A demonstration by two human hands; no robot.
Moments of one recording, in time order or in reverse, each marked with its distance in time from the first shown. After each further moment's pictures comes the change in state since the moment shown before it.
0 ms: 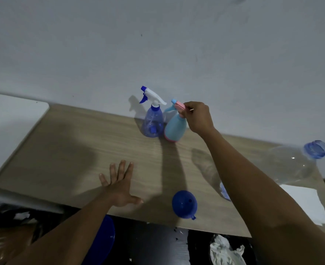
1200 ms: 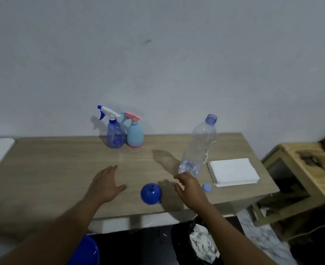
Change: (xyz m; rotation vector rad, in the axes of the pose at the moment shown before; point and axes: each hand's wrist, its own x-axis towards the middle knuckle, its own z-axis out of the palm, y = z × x) left_hand -0.024 0.051 0.006 -0.081 0.479 0.205; right_hand -0.286 0.108 -0.037 -0.103 0.009 0.068
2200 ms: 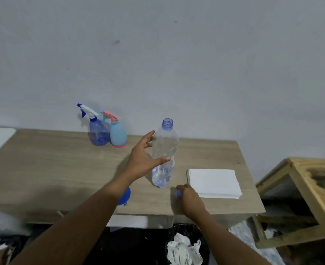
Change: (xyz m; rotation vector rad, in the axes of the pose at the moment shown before) left_hand -0.008 0.294 0.015 -0.767 0.257 0.241; right_hand 0.010 0.142 -0.068 -0.147 -0.316 0.092
